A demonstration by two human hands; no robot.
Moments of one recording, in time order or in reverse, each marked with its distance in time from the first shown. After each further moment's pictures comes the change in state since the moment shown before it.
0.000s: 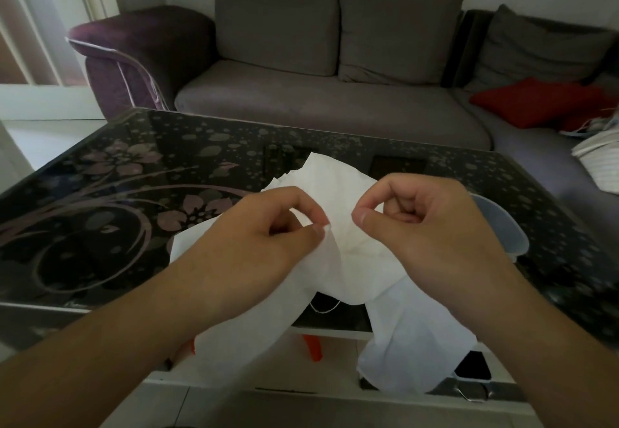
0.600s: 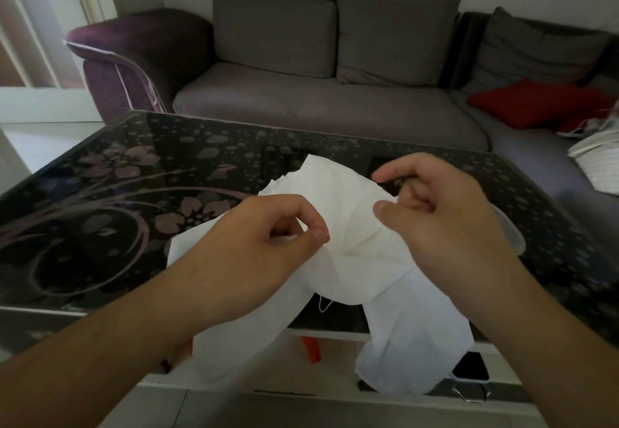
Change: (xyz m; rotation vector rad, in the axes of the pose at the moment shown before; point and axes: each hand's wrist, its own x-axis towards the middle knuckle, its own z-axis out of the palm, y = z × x) left_hand 0.002 -0.003 0.000 0.059 -0.017 0.070; right_hand 0.003 0.000 -0.009 0.011 0.086 0.050
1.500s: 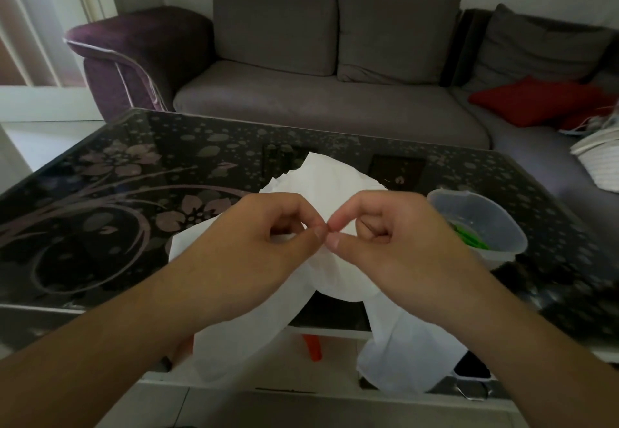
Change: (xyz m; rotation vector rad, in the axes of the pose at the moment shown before) left_hand 0.002 -0.001 -0.001 0.003 -0.014 0.001; right_hand -0.008 -0.005 0.019 -0.038 -0.291 -0.051
